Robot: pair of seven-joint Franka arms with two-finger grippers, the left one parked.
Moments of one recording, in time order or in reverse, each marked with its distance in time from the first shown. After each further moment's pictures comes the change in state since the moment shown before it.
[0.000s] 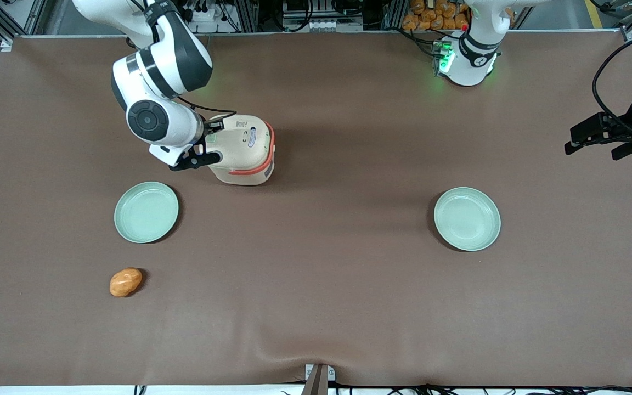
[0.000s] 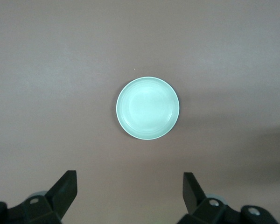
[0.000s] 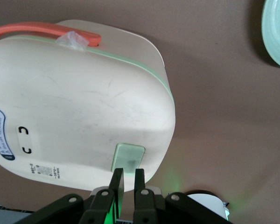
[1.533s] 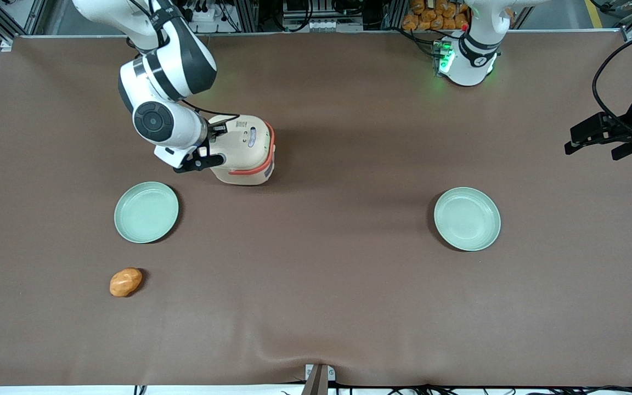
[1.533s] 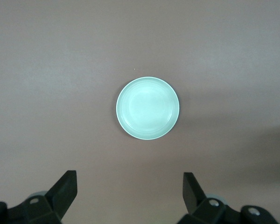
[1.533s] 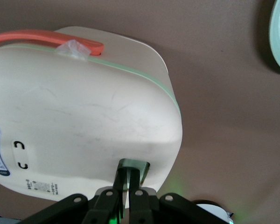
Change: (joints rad) arm 0.000 0.007 0.011 -0.023 0.001 0.052 0.000
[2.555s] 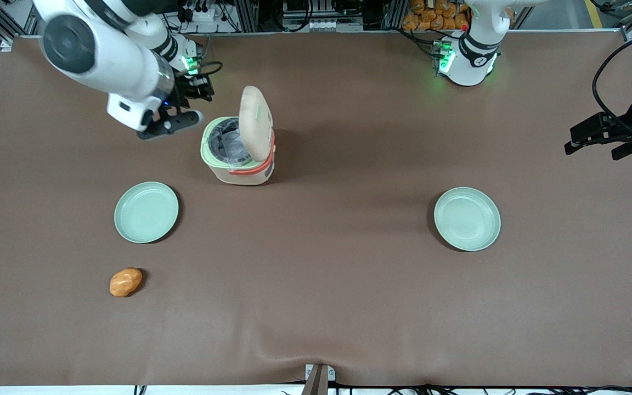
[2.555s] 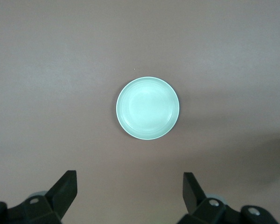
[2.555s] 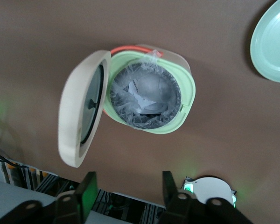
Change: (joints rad) arm -0.040 -0.097 -0.004 0.415 0.092 -0.380 0.002
